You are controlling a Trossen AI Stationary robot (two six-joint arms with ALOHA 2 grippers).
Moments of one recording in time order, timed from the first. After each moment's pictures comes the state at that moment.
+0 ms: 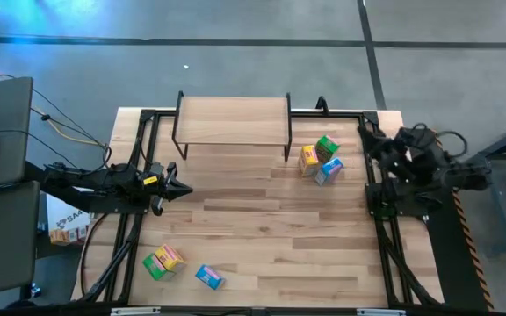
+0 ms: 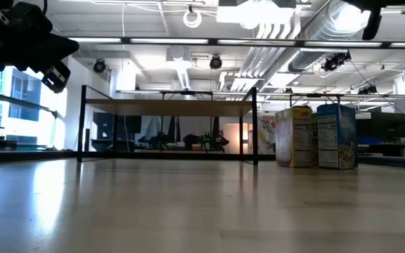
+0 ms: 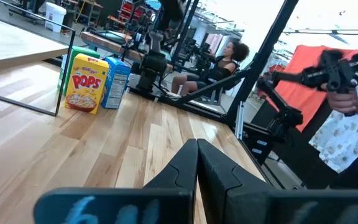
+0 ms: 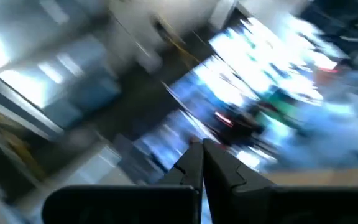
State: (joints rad) left arm -0.14 0.01 0.01 0.02 -0.06 -0.36; right arm 0.11 0.25 0.42 0.24 0.69 0.46
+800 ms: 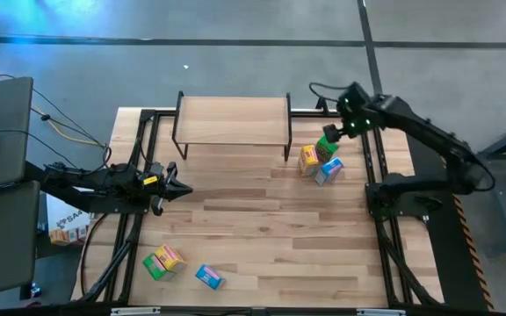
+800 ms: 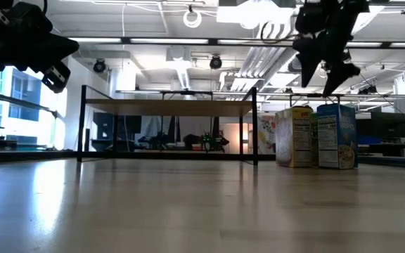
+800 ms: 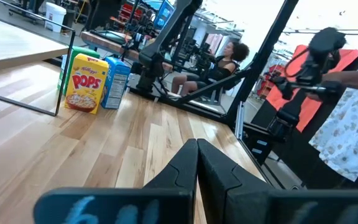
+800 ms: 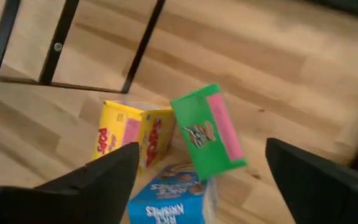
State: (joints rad) left arm -0.14 0.01 0.01 0.02 -0.06 -0.36; right arm -0.79 1.21 1.12 -1.07 -0.15 0.40
